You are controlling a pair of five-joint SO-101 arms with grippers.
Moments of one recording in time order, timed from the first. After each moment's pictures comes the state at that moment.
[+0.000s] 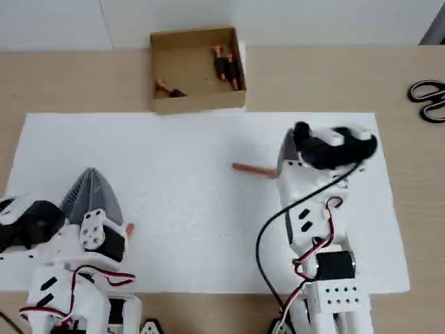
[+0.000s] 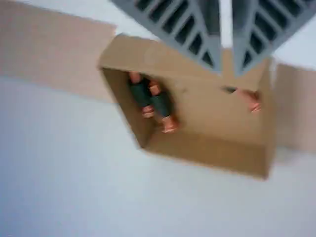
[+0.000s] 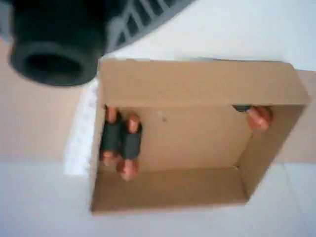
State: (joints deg) left arm -1.8 -103.5 61.0 59.4 24.0; right arm -7.4 -70.6 77.5 12.4 -9.8
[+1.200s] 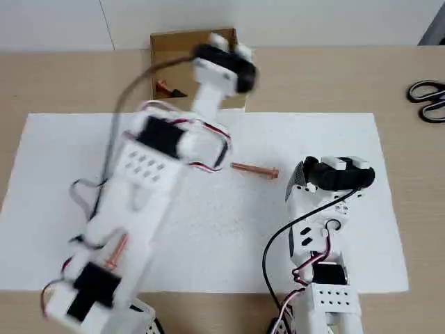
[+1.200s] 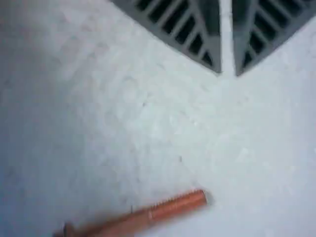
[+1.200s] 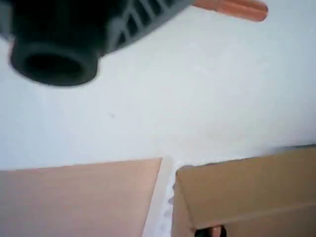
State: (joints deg) left arm 23.7 0.3 -9.2 87.4 -1.6; right arm -0.9 -70.7 96.1 1.4 -11.0
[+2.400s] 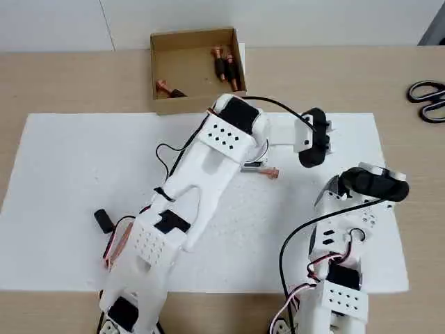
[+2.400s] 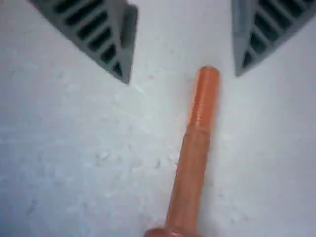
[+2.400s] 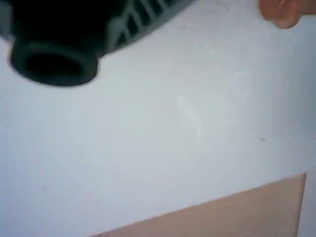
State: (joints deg) left arm 30.2 44.4 -54.2 99.3 -54.9; right arm 13.3 -70.7 96.1 7.7 -11.0
